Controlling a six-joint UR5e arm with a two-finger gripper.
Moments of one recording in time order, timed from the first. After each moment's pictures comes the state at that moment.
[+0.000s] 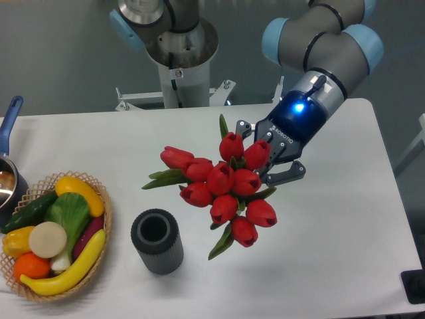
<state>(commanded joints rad) 2.75 -1.86 -1.61 -0.91 0.22 1.20</state>
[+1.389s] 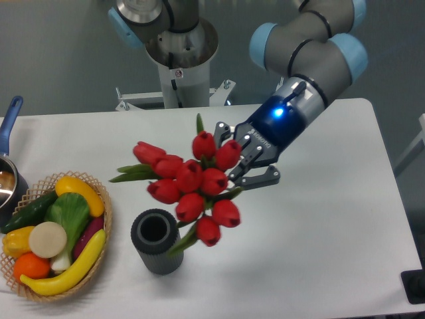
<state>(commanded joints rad) 2.64 -1.88 -1.62 -0.90 0.16 1.24</state>
